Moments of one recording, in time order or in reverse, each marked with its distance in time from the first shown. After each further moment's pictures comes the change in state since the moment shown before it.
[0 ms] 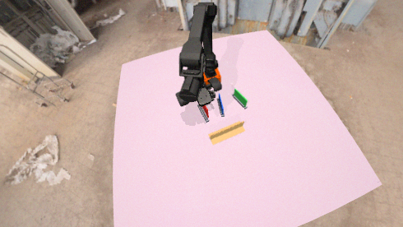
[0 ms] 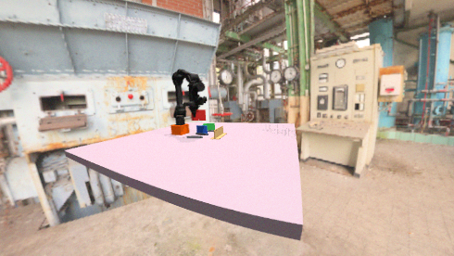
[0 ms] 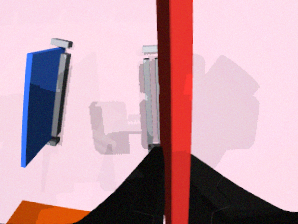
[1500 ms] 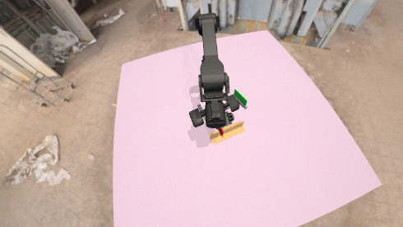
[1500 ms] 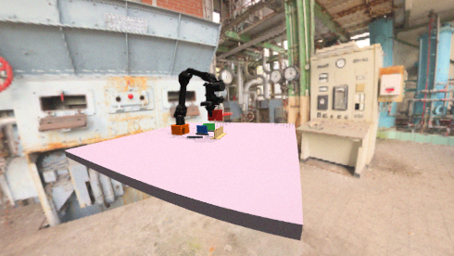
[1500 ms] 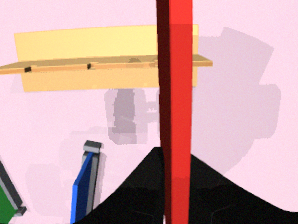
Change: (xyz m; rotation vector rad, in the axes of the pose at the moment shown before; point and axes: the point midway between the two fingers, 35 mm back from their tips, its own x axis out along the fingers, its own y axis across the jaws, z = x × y) arm 0.003 0.017 0.108 0.042 -0.009 0.002
